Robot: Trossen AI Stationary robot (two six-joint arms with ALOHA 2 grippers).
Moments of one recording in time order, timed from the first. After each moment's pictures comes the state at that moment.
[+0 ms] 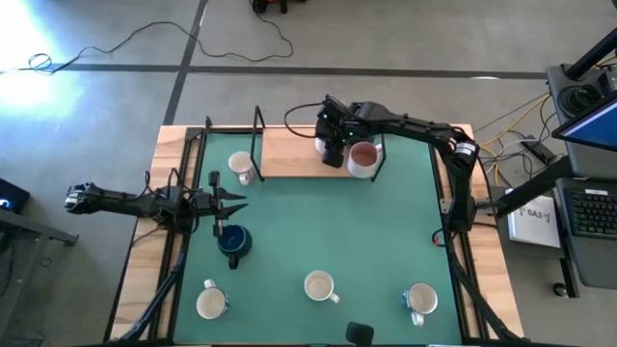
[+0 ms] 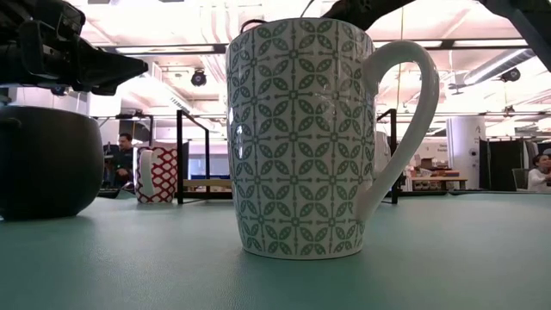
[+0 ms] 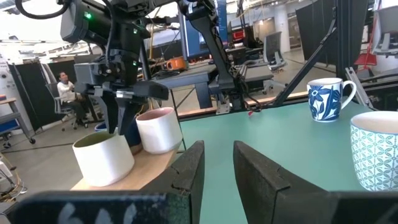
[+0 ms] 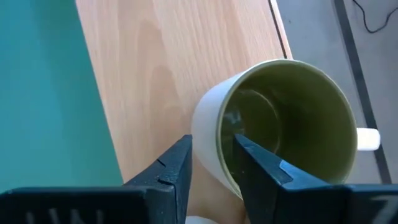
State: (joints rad) left arm -0.11 0.21 0.02 0.27 -0.23 0.22; right arm -0.48 1.94 1.75 -0.88 0.03 -0.26
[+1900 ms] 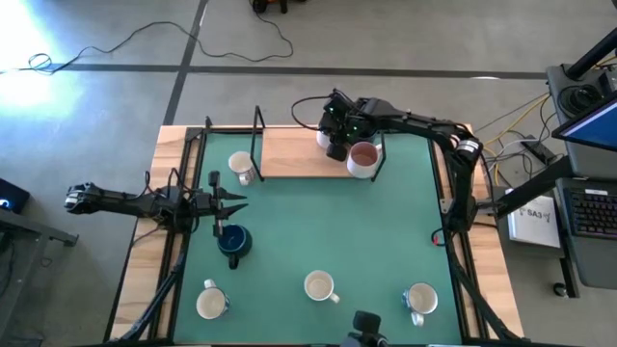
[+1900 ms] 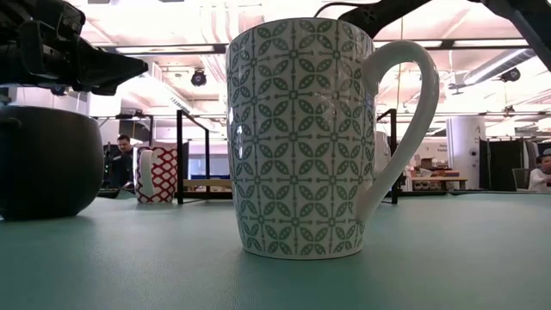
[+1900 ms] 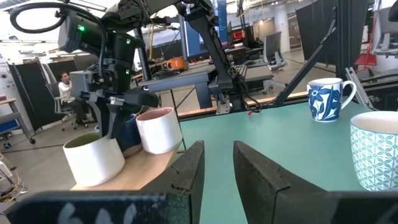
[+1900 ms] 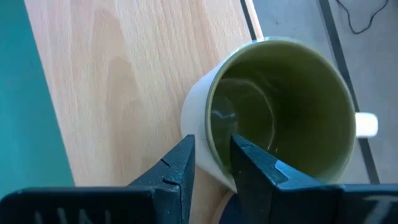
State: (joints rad) left arm -0.11 0.21 0.02 0.27 -0.23 0.22; right arm -0.55 1.93 1.69 -0.80 0.03 -0.32
